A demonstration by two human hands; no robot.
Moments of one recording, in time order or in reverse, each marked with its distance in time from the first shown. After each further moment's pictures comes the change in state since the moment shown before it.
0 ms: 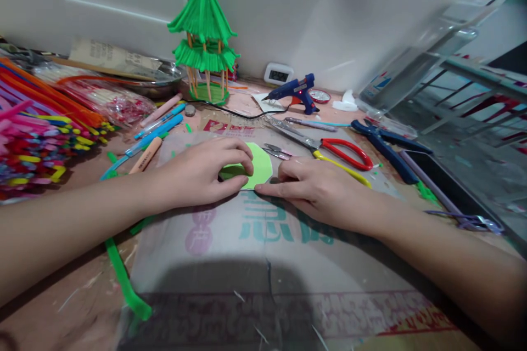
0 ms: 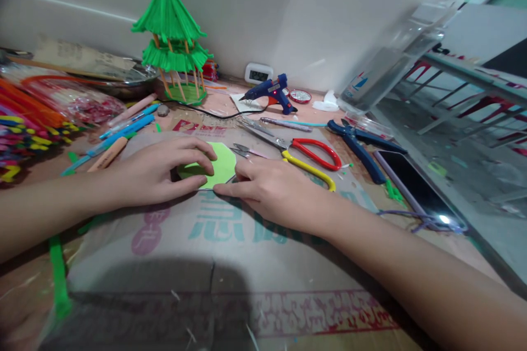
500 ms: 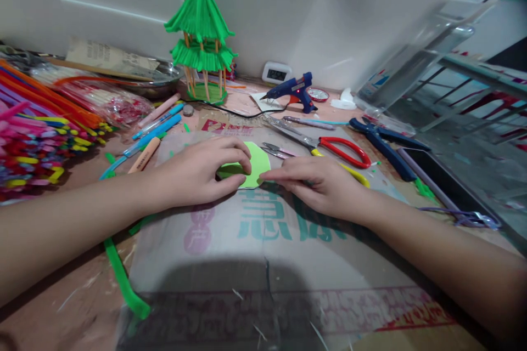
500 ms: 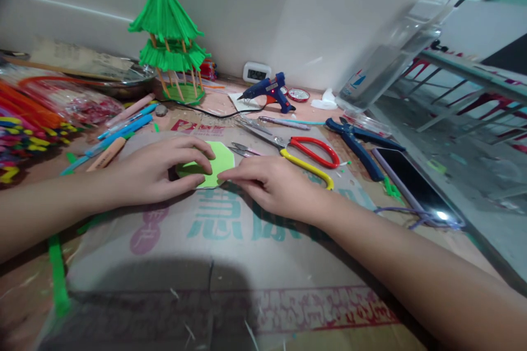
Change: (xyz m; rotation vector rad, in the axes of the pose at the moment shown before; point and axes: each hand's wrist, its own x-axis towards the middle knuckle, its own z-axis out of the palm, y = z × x) left_hand -0.001 0.001 -0.001 -0.003 -0.004 0.011; right_hand -0.002 0.003 0.005 0.297 0.124 0.152
